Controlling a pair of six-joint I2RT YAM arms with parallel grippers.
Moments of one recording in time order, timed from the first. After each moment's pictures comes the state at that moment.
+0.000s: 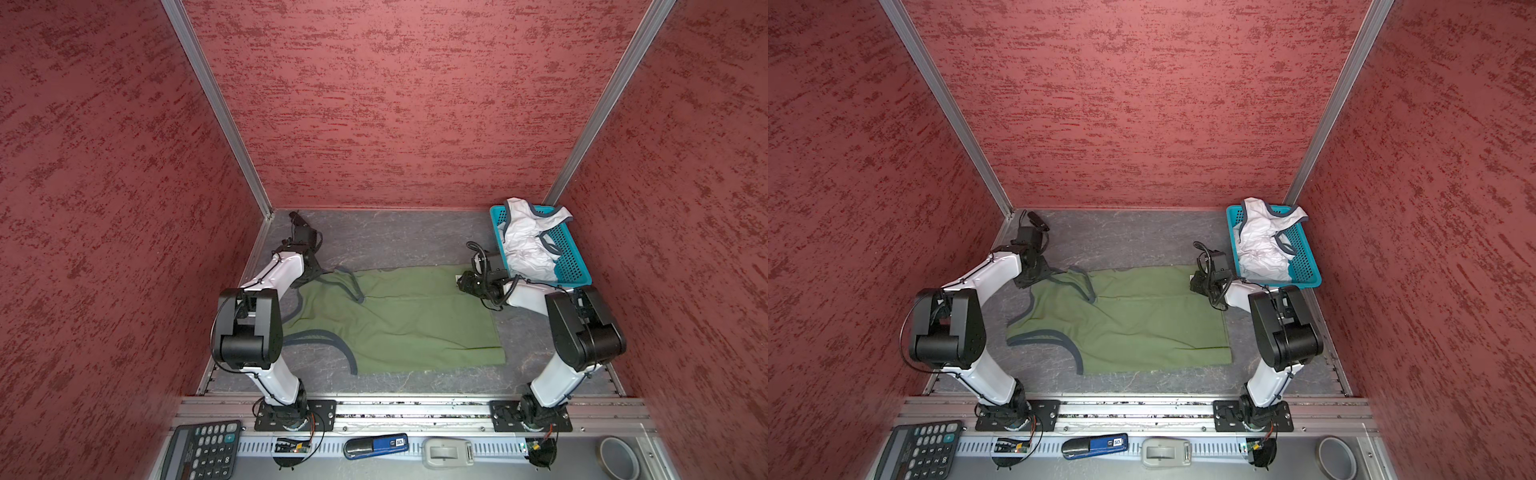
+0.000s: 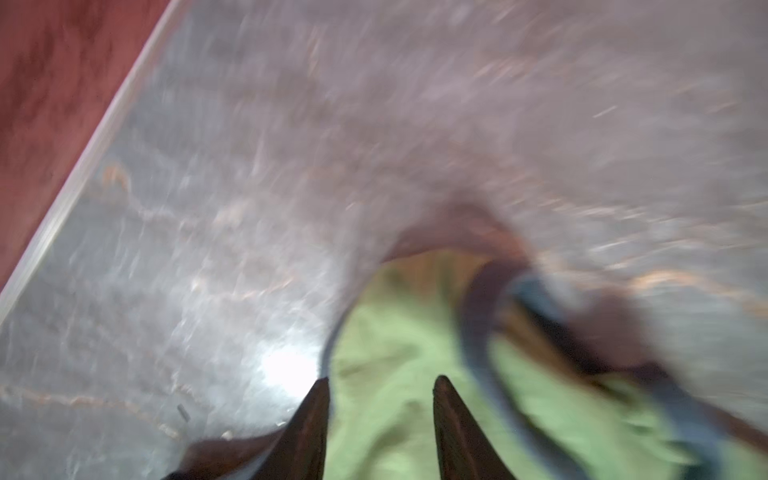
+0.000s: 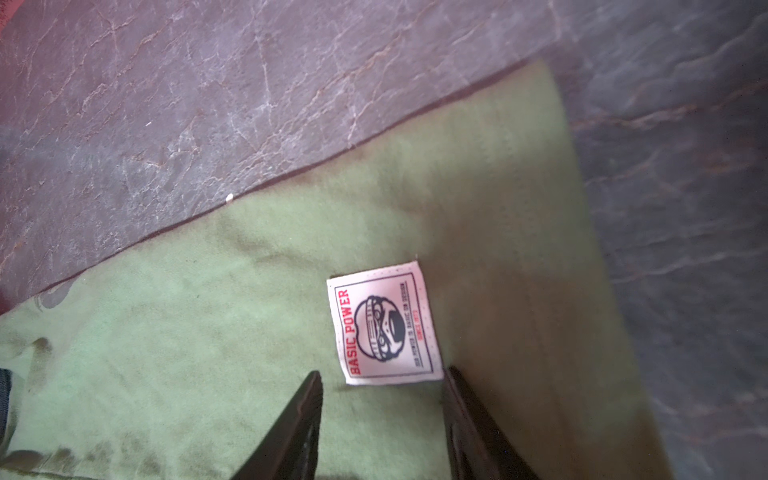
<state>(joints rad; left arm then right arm) -0.05 1.71 1.24 -0.68 -0.31 -0.54 0.21 1.72 0.83 -0.02 -0.14 0.57</state>
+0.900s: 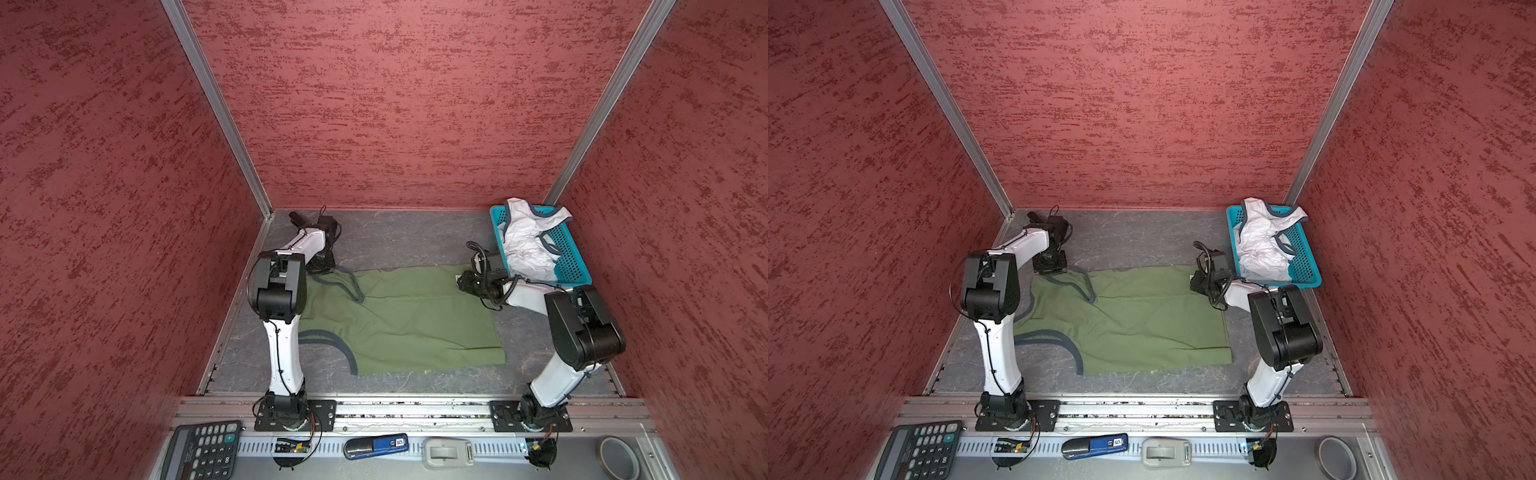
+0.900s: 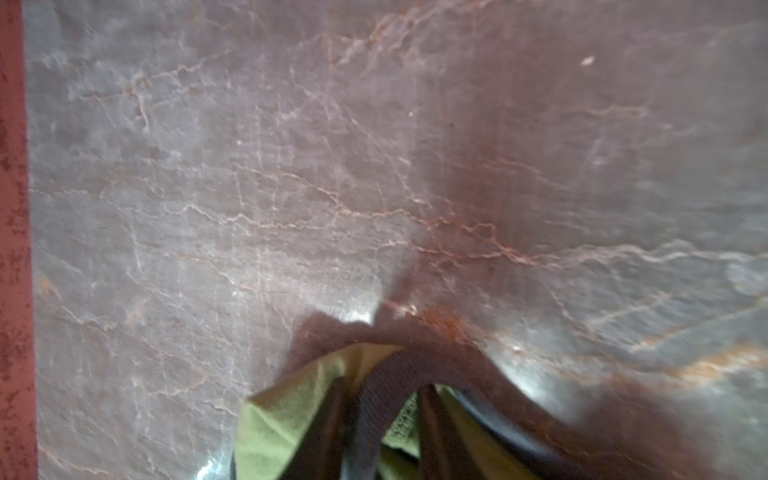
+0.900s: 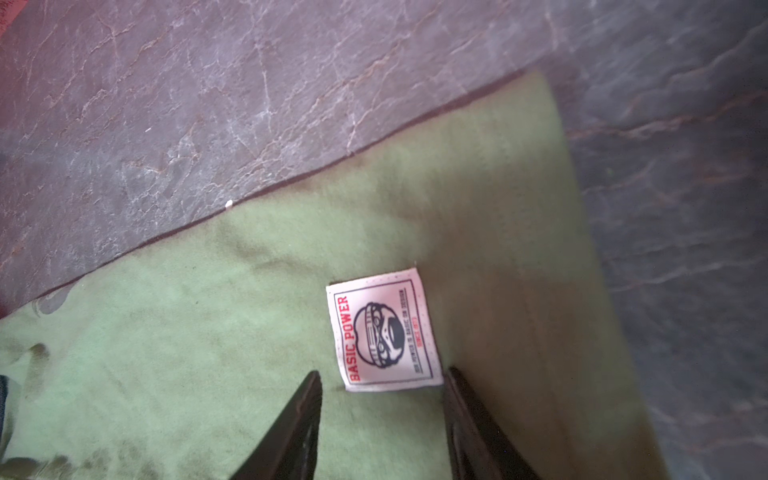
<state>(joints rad) -0.08 2.14 1.62 -0.94 -0.36 -0.43 0.21 1.72 0.83 -0.02 -0.13 0.57</state>
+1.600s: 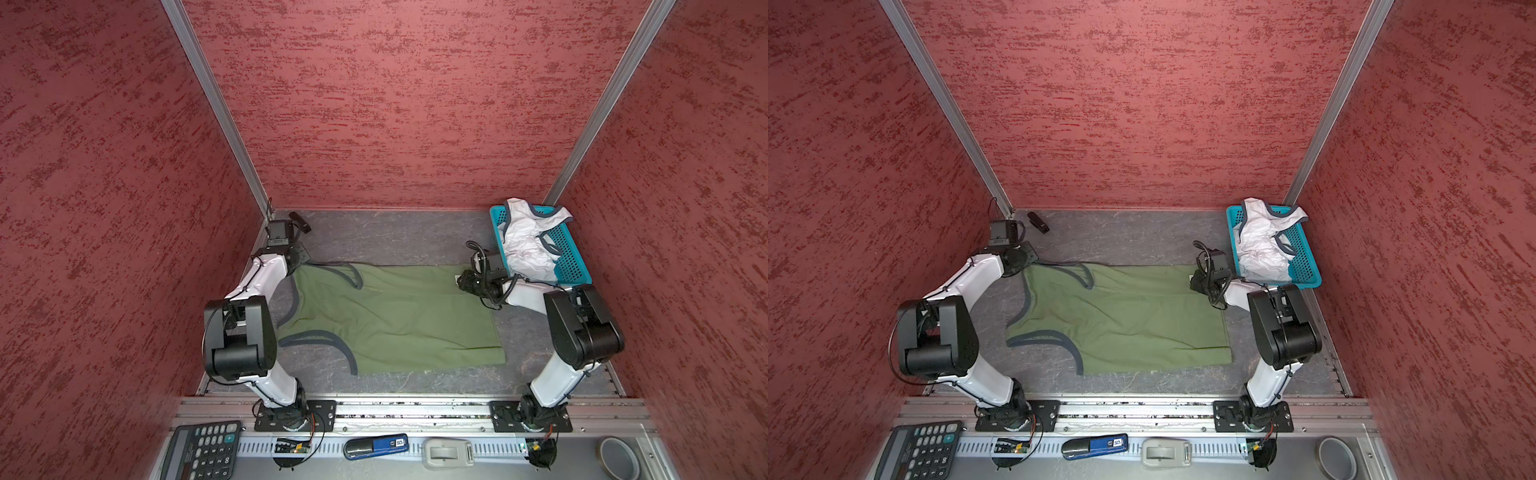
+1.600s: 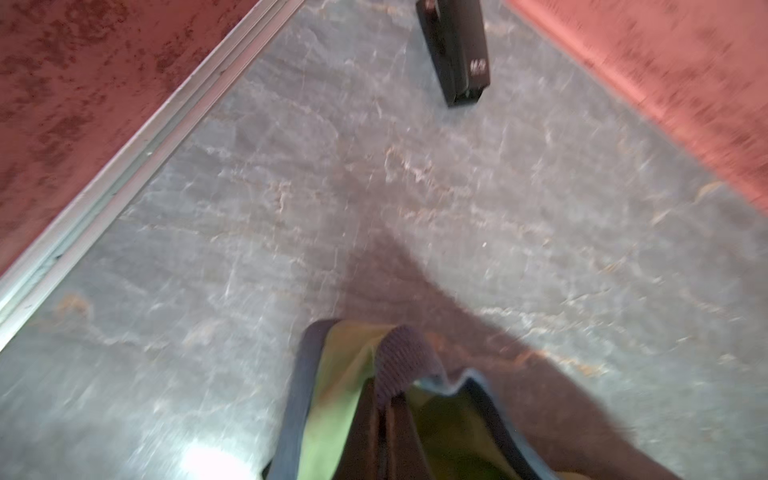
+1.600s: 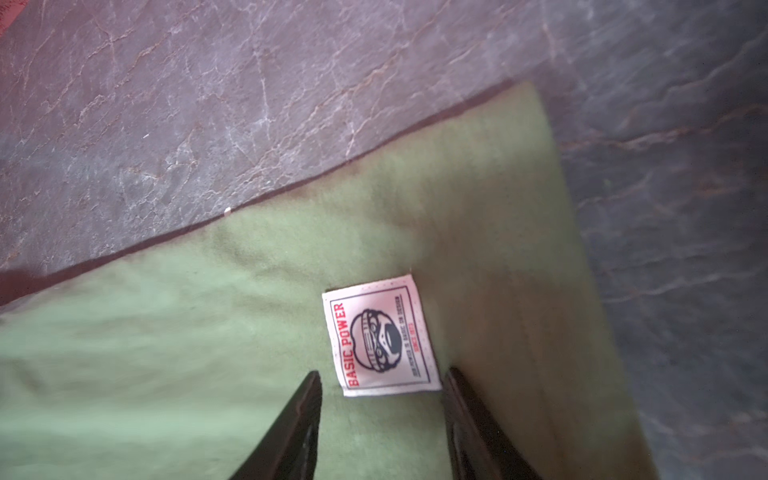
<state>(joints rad) 0.14 1.64 1.14 -0.40 -0.07 -0.49 0.21 1.73 0.84 -0.01 -0.12 0.57</state>
